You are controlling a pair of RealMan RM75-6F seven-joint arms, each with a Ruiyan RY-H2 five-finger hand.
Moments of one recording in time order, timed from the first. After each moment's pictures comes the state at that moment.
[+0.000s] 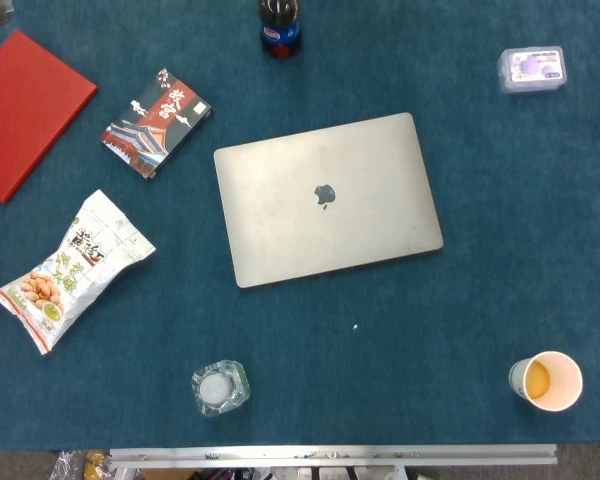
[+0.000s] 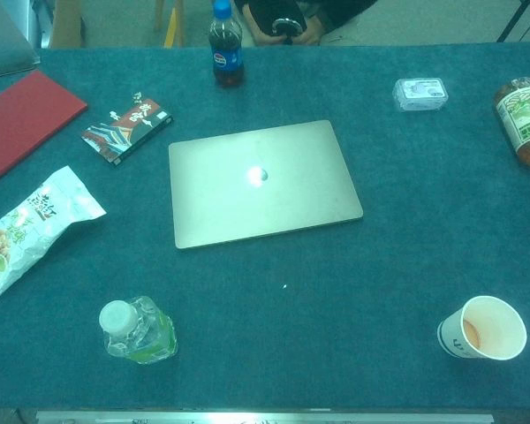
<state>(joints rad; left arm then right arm) 0.06 -0.96 0.00 -1.69 1.55 1.62 -0.11 0.08 -1.12 0.15 -1.81 -1.37 1.51 -0.10</state>
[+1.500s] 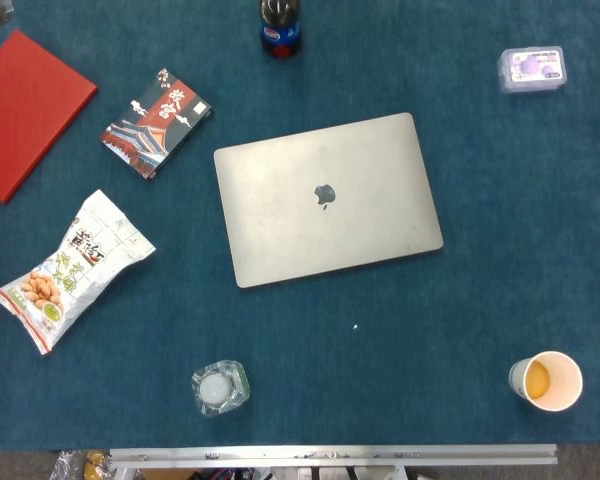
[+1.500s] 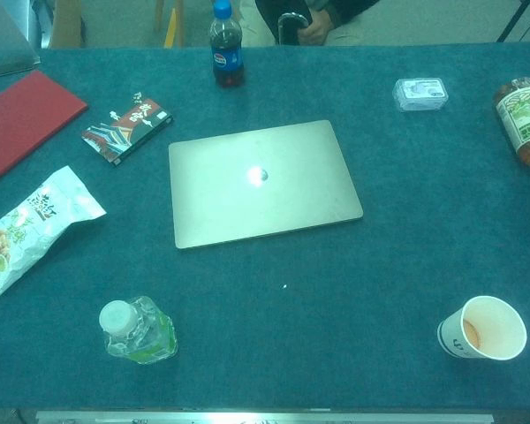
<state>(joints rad) 0.05 -0.94 0.00 -1.75 1.57 1.62 -0.07 0.18 -1.12 0.13 -1.87 -1.47 1.39 -0.15</state>
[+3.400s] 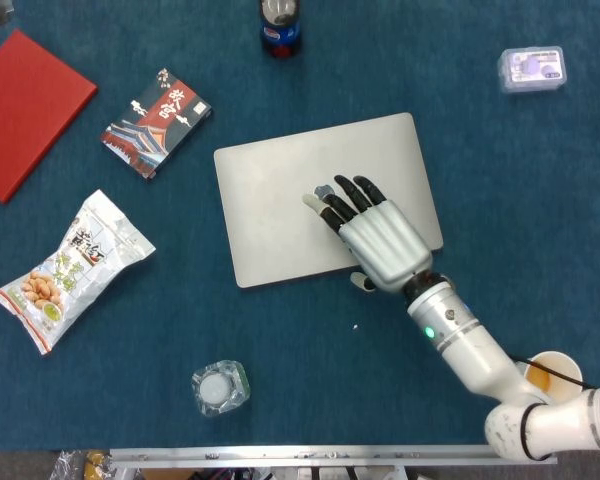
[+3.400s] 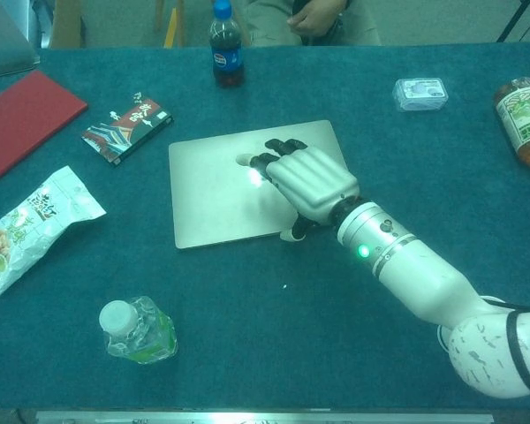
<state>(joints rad) 0.04 -0.97 0.00 -1.59 1.56 1.60 -0.23 0.67 -1.86 0.11 -1.58 -1.12 1.07 -0.80</state>
